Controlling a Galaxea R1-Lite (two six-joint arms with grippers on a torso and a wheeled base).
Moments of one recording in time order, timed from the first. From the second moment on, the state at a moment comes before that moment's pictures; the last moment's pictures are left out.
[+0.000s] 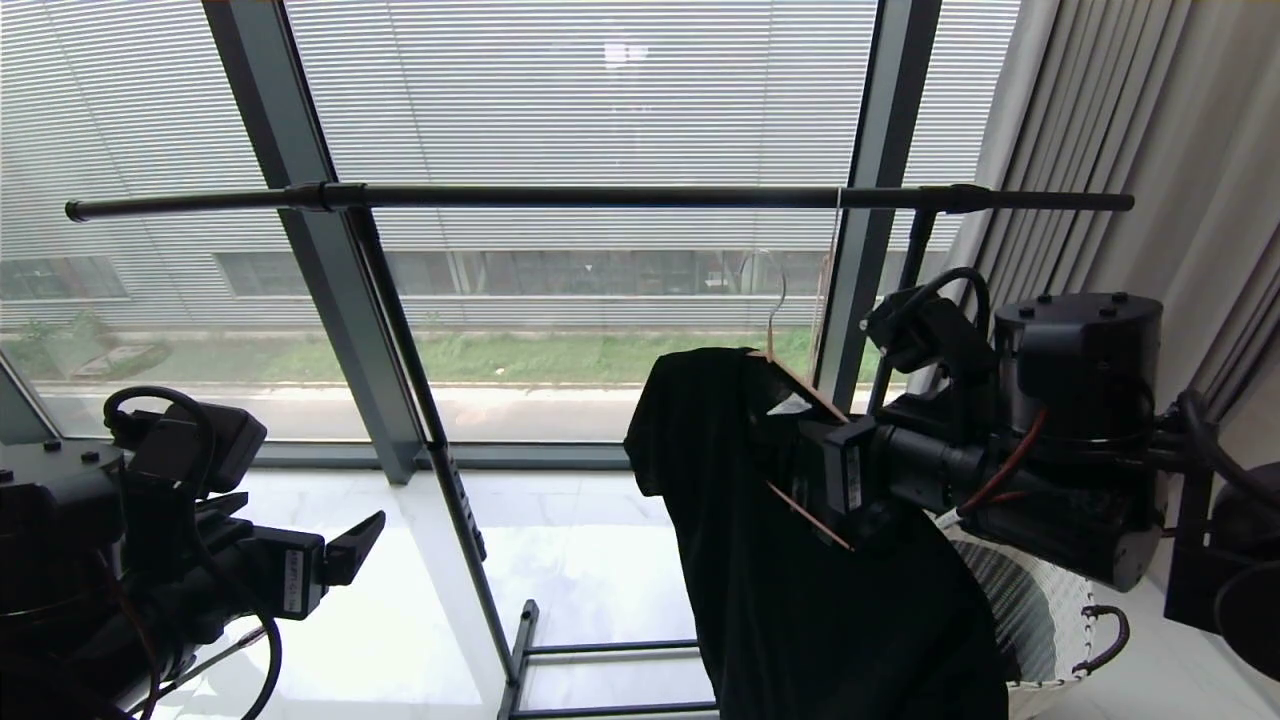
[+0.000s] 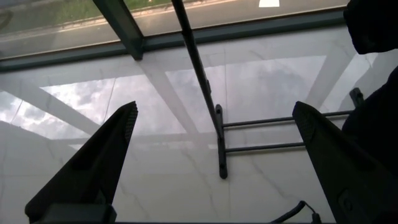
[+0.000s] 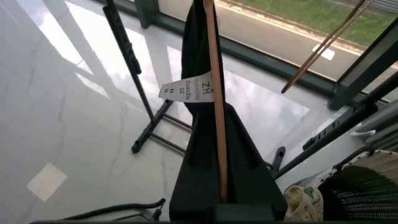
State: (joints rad) left arm -0.22 1.30 -0.35 -0.54 0.25 0.13; right arm 0.80 1.65 -0.88 -0.50 -0.17 0.12
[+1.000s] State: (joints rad) left arm -0.28 1.30 -0.35 -0.58 0.25 0.14; right arm 0.75 1.76 -1.13 -0.53 -0.18 0.09
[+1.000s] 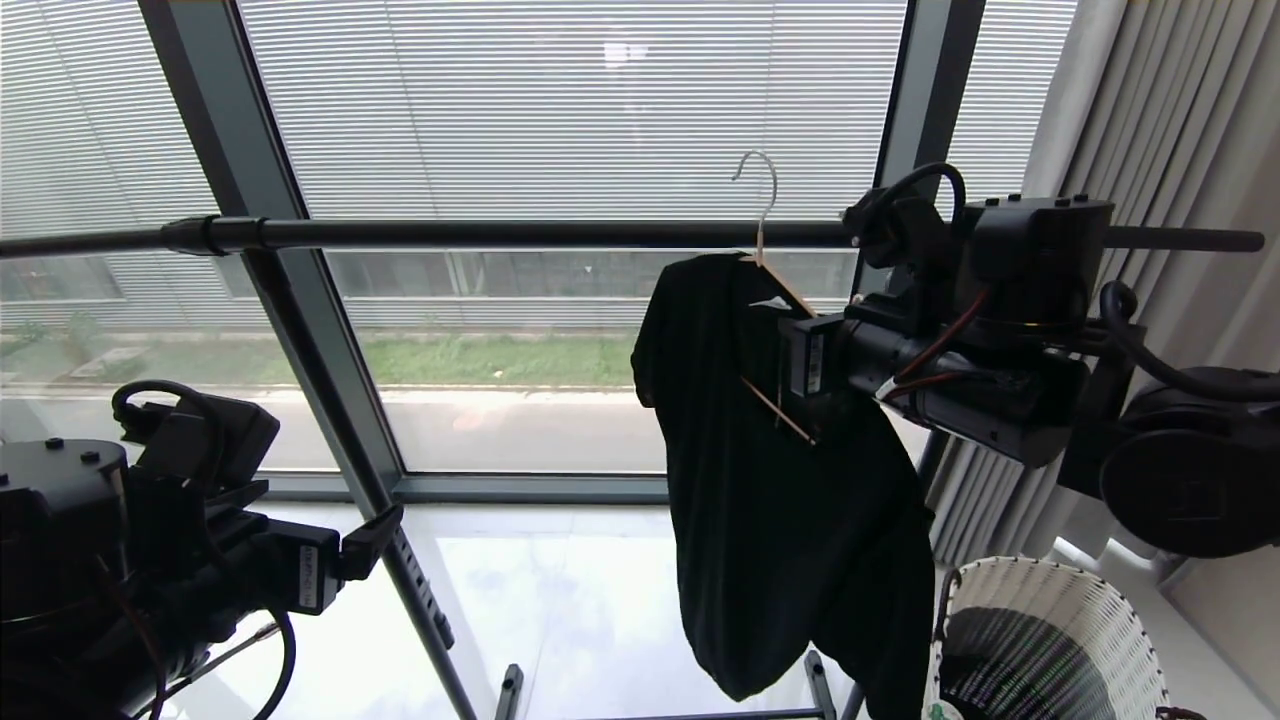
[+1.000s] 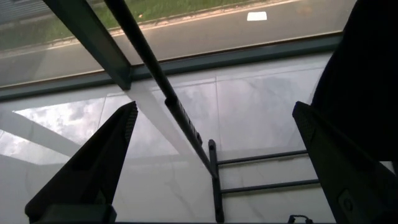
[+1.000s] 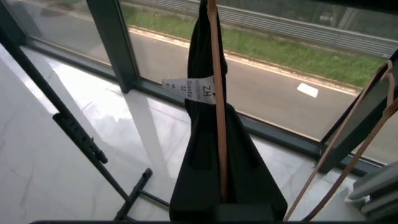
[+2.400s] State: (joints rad) left arm -0.36 1.26 -0.35 -0.58 0.28 0.14; right arm 0.73 1.94 -1.24 -0.52 -0.18 0.05
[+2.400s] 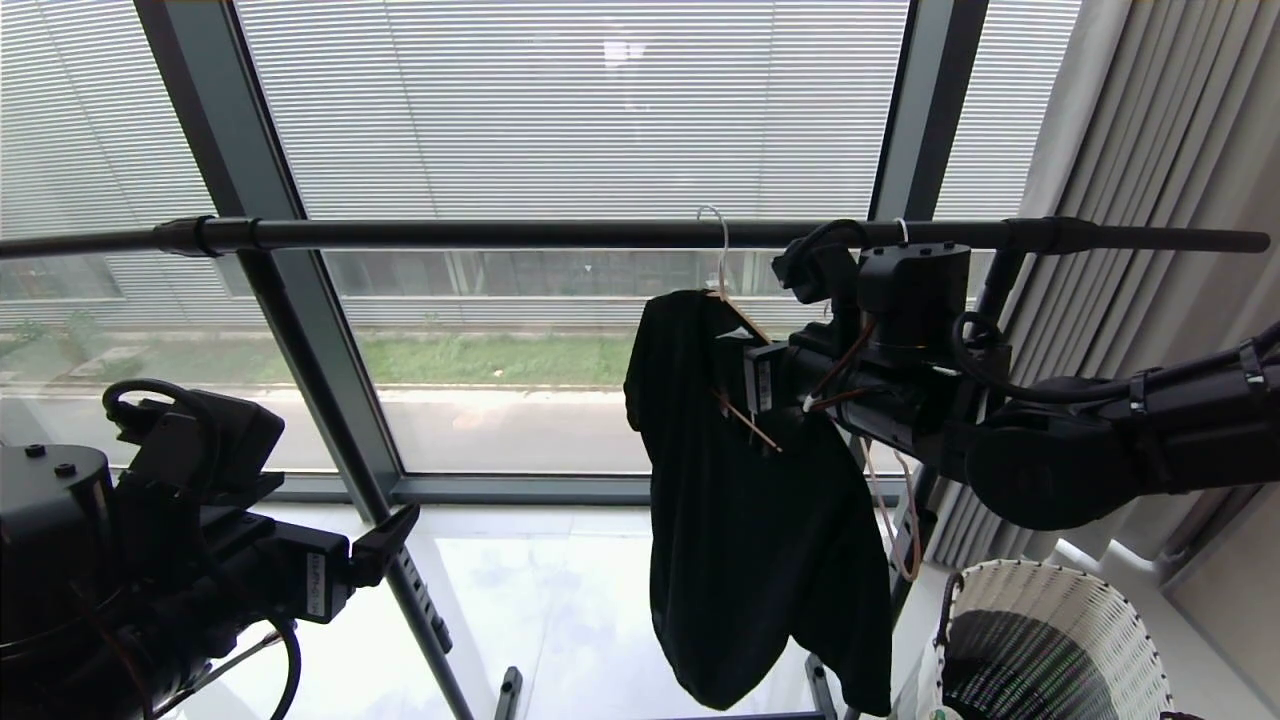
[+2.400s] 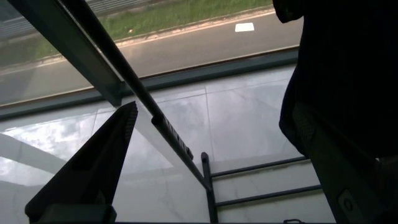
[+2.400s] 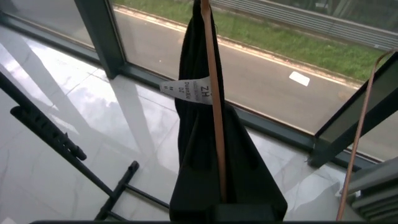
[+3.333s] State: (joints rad) left arm -0.30 1.27 -0.34 -0.58 0.31 0.14; right arm 0.65 1.52 -1.07 -0.26 -0.18 0.02
